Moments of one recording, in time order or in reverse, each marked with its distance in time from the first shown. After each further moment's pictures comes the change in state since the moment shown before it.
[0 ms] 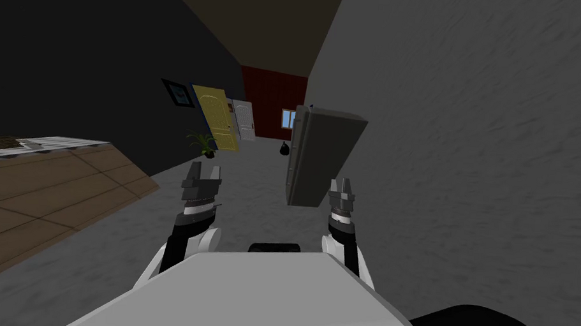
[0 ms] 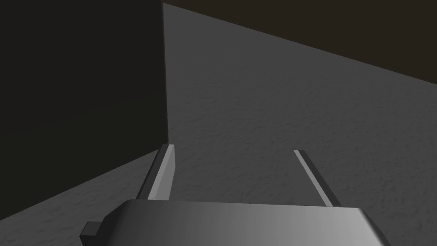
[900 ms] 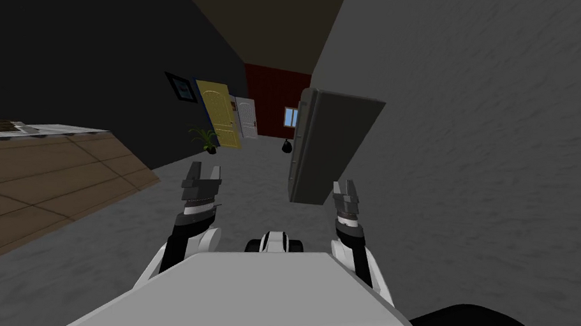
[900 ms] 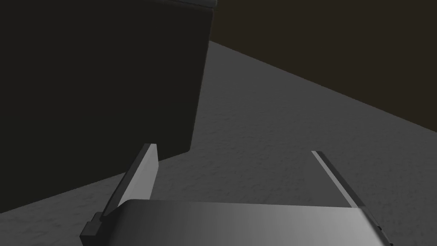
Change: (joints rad) left arm 0.000 0.000 0.000 0.000 0.000 0.000 0.000; right arm 0.025 -0.099 -0.080 0.004 0.034 -0.011 -0.009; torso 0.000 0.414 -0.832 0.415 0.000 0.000
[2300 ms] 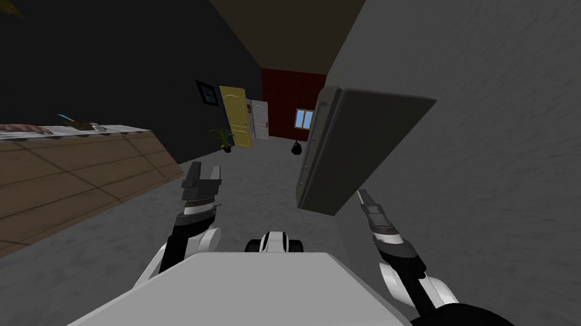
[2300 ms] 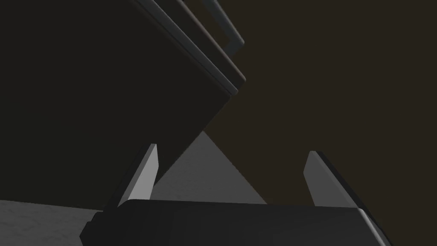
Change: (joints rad) left arm 0.000 0.000 0.000 0.000 0.000 0.000 0.000; right arm 0.148 -0.234 -0.393 0.028 0.207 -0.044 -0.029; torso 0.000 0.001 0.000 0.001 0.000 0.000
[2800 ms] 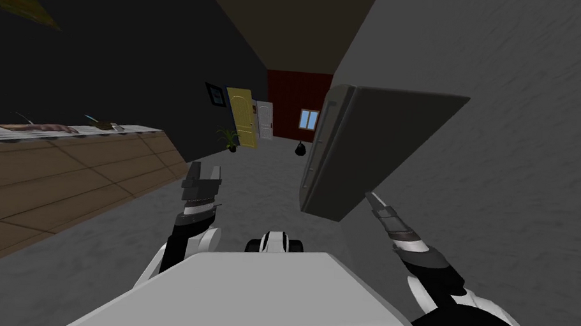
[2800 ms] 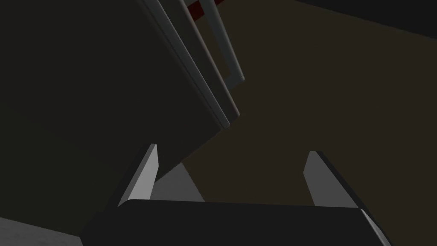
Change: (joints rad) left arm 0.000 0.000 0.000 0.000 0.000 0.000 0.000; right arm 0.064 -0.072 -0.156 0.011 0.087 -0.016 -0.006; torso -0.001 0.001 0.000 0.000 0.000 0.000
